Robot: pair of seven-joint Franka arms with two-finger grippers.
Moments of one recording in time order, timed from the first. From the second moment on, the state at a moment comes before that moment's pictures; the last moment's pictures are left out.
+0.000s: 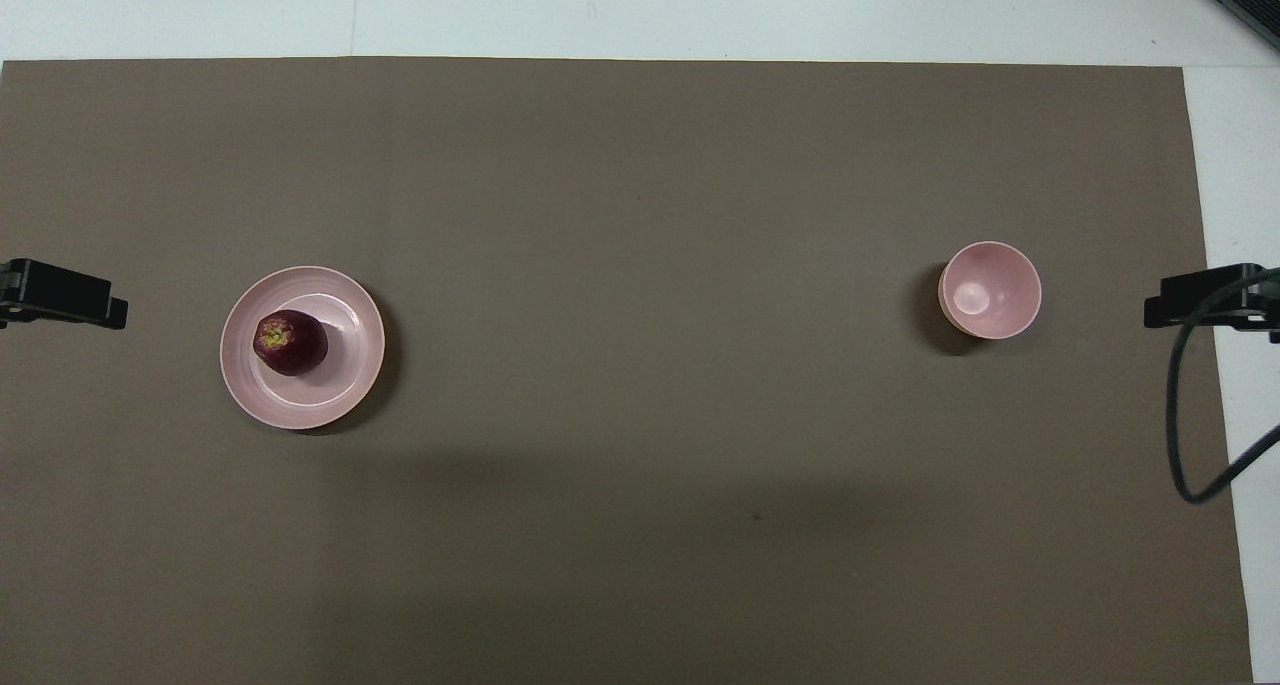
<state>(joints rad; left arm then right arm) -0.11 -0.03 0.10 -1.55 -0.07 1.50 0.06 0.04 -0.09 -0.07 -1.59 0.01 1.53 0.11</state>
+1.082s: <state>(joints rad) -0.15 -0.02 0.09 -1.92 -0.07 1.87 0.07 0.04 -0.09 -0.07 -1.59 0.01 1.53 0.11</state>
